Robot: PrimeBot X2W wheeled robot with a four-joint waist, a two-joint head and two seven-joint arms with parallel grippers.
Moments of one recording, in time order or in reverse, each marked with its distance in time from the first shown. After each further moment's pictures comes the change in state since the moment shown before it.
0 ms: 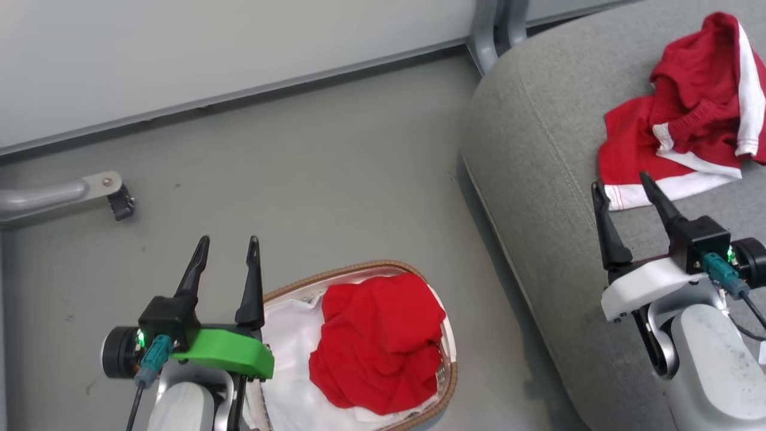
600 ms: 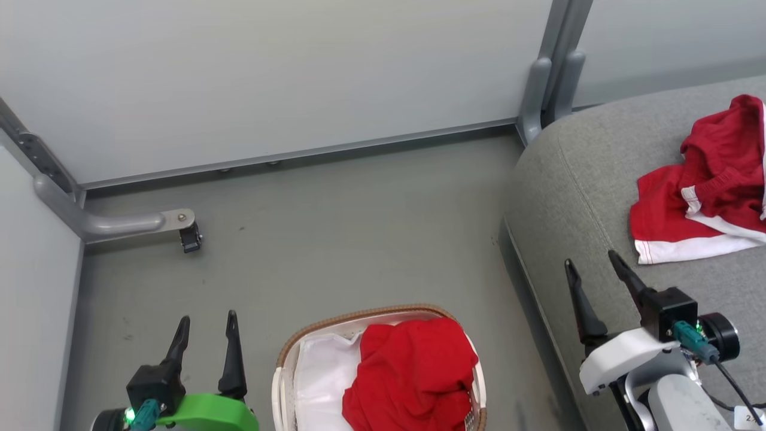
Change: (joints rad) left arm 0.163 0.000 0.062 0.032 -0.022 0.039 0.000; right arm 0.177 0.053 0.034 -0.015 0.032 0.000 0.000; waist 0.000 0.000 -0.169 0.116
